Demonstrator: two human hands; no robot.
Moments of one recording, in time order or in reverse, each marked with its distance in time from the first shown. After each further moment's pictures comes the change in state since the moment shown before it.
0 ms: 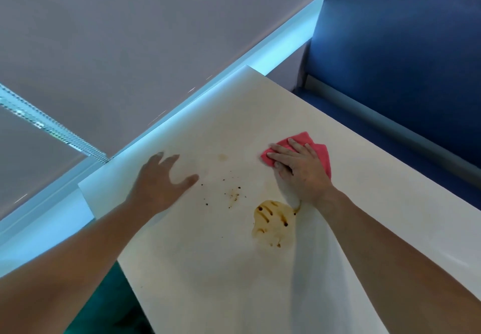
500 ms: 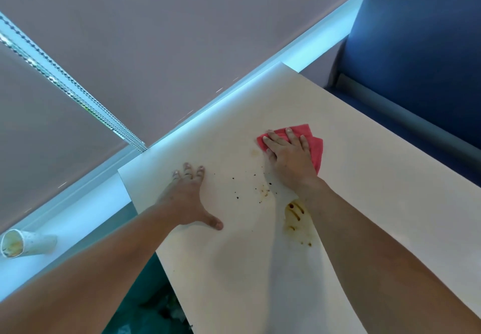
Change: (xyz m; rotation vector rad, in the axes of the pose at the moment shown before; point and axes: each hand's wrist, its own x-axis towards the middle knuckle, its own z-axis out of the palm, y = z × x) left_hand -0.029 -0.025 0.007 0.231 -0.358 -0.039; right_hand 0.049 -0.081 0.049 -0.077 -0.036 0.069
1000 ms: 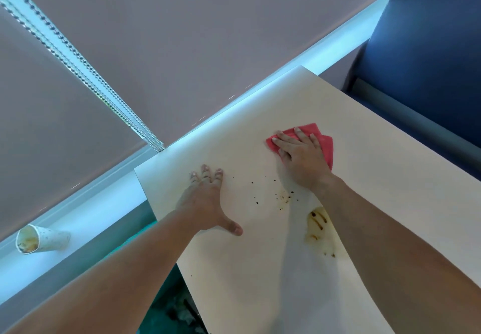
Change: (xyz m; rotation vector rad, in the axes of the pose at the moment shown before) left_hand 0.002 -0.001 0.003 -0.004 0.035 0.007; right_hand 0.025 -0.008 0.003 0.011 -0.006 -0.080
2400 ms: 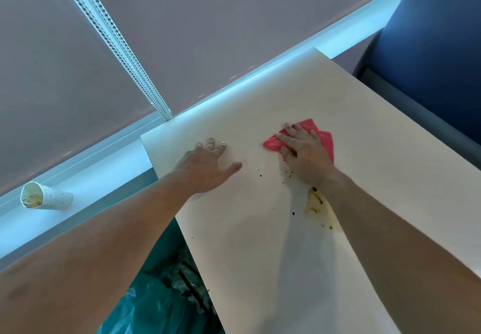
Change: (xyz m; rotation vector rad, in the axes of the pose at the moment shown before) left_hand -0.002 -0.021 0.001 -0.002 0.094 0.047; right_hand -0.041 -0.017 0.006 0.101 -0.050 -0.085
